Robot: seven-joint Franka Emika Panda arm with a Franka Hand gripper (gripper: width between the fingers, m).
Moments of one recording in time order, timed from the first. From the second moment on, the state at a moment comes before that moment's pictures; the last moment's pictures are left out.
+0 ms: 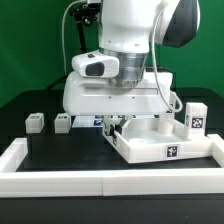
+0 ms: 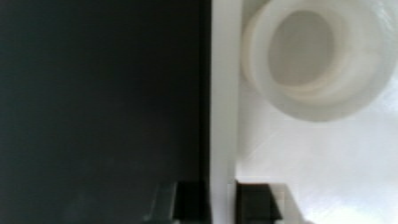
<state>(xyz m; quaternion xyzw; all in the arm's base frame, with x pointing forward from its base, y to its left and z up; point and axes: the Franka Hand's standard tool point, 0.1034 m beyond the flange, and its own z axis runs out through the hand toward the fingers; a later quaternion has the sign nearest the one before) 0.490 -0.032 0.027 0.98 0.17 -0.05 0.06</state>
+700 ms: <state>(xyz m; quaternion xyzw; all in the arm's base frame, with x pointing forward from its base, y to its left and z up) 0.506 -0.037 0.035 0.90 0.42 -0.06 0.07</state>
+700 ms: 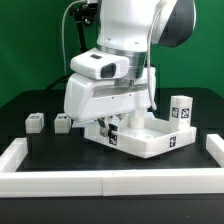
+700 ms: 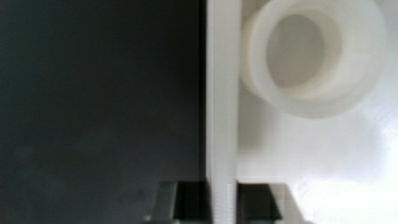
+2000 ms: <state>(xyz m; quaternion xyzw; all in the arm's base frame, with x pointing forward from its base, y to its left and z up) 0.558 -0.002 0.025 0.71 0.70 -0.11 0.08</state>
